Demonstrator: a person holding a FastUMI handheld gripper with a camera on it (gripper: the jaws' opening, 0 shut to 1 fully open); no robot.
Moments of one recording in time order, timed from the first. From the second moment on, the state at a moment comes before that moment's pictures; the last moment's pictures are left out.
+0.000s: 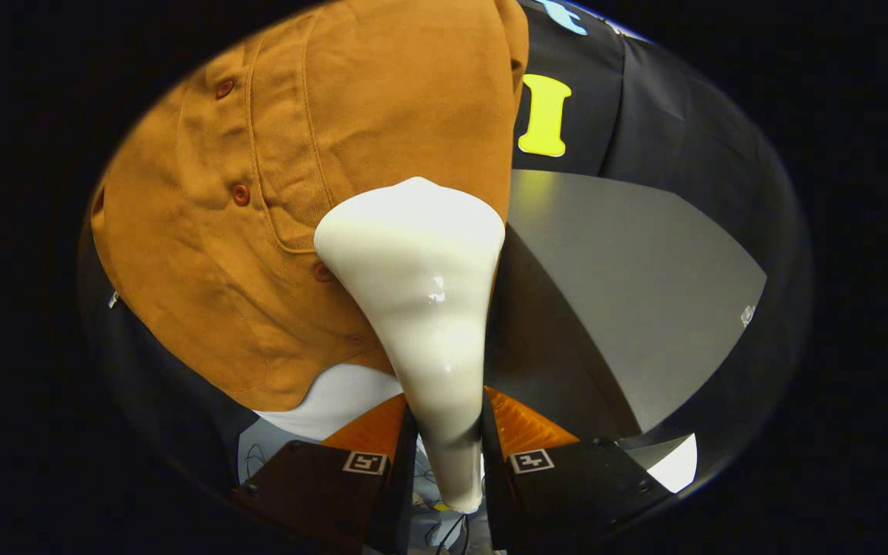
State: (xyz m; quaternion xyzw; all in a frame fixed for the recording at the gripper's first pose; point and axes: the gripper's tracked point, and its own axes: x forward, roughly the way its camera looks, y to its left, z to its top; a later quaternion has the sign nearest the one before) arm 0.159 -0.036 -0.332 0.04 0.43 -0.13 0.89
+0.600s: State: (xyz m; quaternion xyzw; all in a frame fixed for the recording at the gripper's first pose) arm 0.193 0.024 -0.133 0.02 0.22 -0.09 0.97
